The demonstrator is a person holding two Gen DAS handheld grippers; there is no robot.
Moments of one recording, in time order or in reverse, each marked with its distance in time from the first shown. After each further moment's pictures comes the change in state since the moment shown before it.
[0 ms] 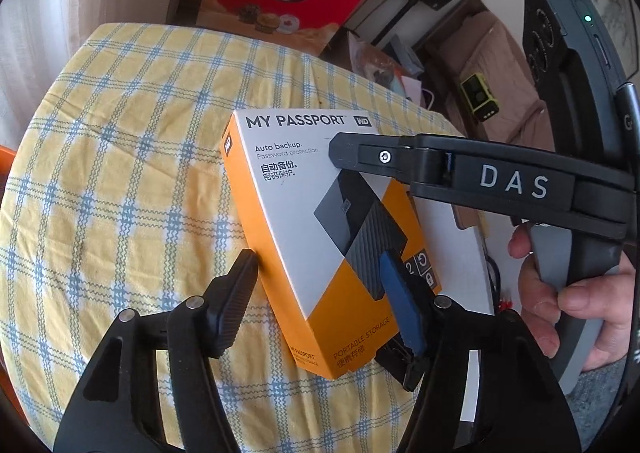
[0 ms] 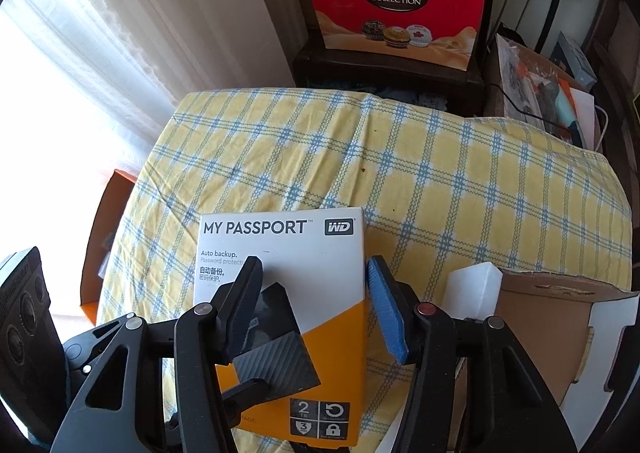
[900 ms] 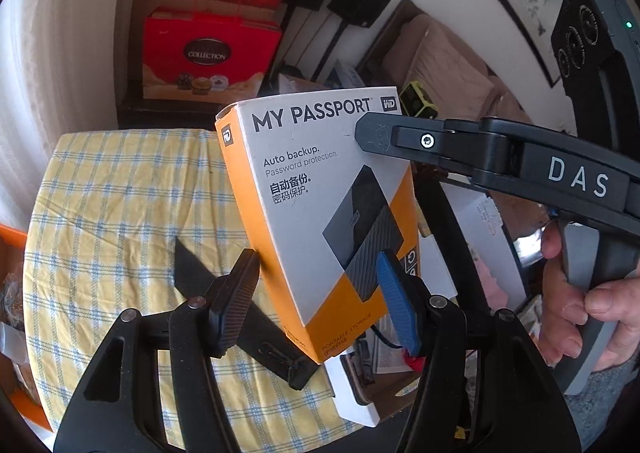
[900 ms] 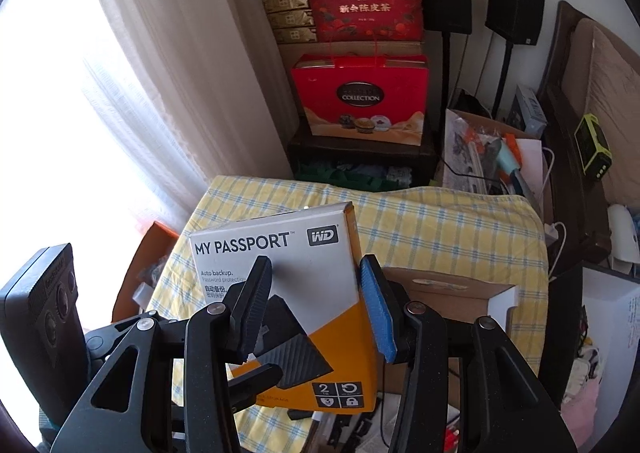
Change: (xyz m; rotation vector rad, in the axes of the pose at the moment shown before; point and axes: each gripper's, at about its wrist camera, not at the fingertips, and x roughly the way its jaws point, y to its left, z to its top) left arm -0.054 -0.123 0.011 0.176 -0.088 -0.032; right arm -0.171 -0.024 -0.025 0.021 -0.255 -0.021
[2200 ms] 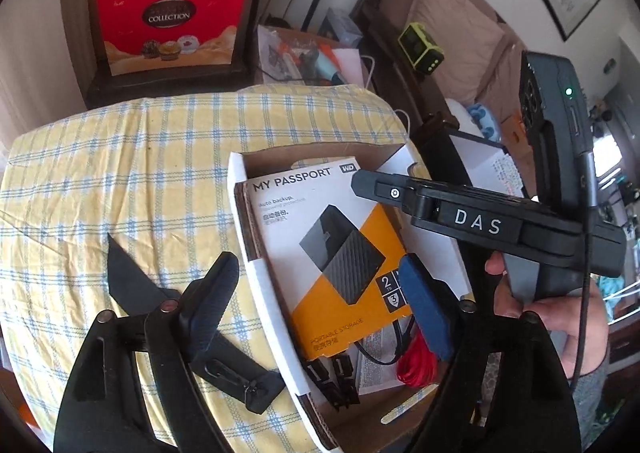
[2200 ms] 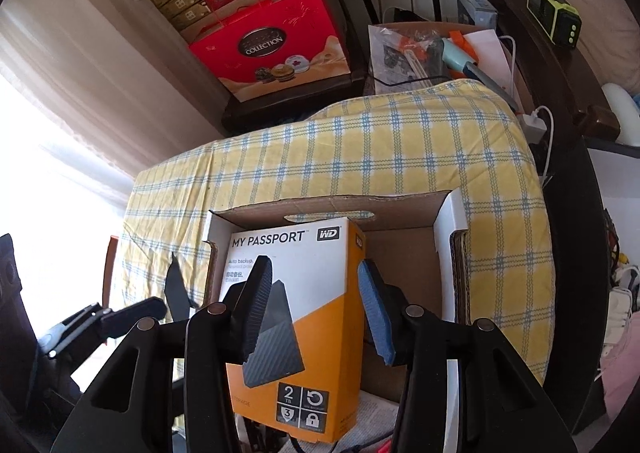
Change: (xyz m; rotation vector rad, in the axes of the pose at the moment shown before) left arm 0.073 -0.048 0.005 0.052 0.160 0.060; right arm 0.057 -0.137 -0.061 0.271 0.111 0.017
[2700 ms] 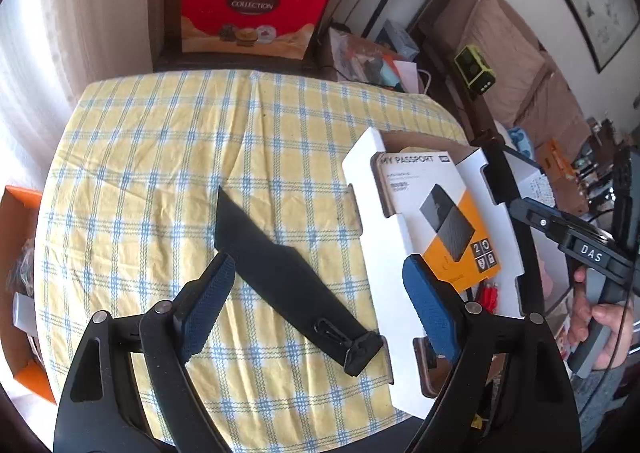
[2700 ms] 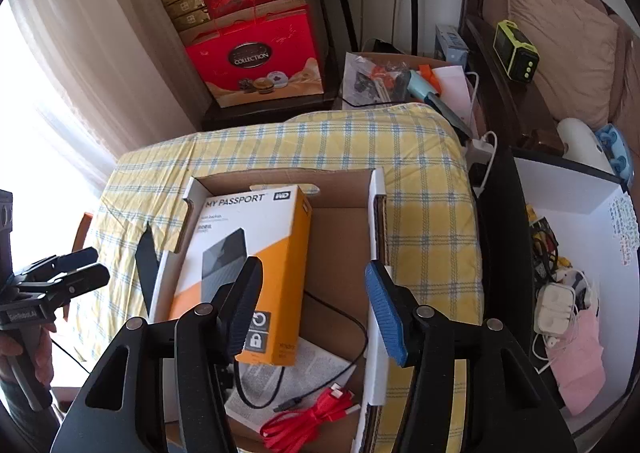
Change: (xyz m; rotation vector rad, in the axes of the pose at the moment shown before) left arm -0.025 0.080 -0.040 -0.127 -0.020 0.098; right arm -0.050 -0.009 -0.045 -0.100 -0.086 -0.151
